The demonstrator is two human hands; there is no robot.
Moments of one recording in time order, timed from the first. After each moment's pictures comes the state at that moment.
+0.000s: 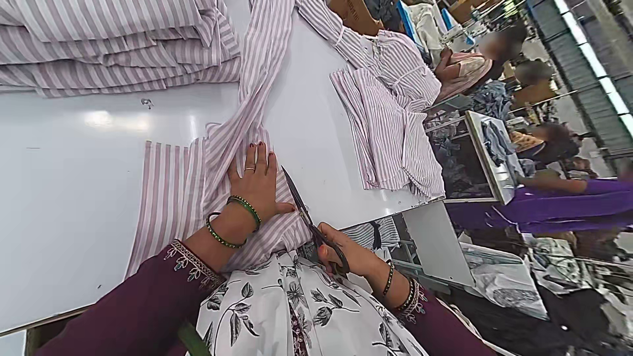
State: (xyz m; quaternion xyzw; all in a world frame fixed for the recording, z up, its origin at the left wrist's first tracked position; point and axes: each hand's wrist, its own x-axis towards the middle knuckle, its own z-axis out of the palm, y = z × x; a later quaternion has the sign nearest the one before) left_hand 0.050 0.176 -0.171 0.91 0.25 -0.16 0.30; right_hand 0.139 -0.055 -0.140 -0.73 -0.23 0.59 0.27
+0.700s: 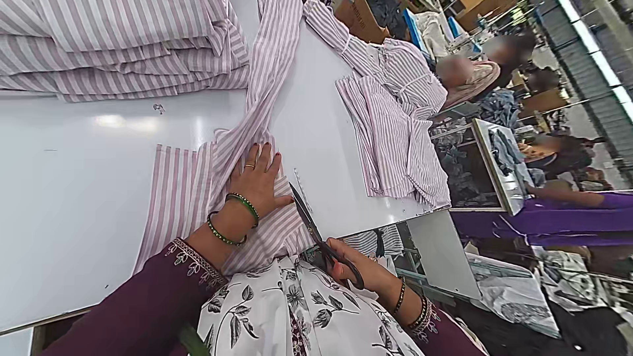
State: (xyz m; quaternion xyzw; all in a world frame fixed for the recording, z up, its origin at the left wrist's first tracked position) left_hand 0.049 0.193 -0.176 0.91 0.24 -0.11 0.31; right_hand 0.149 -0.082 -0.147 -0.68 -0.25 0.62 0.31
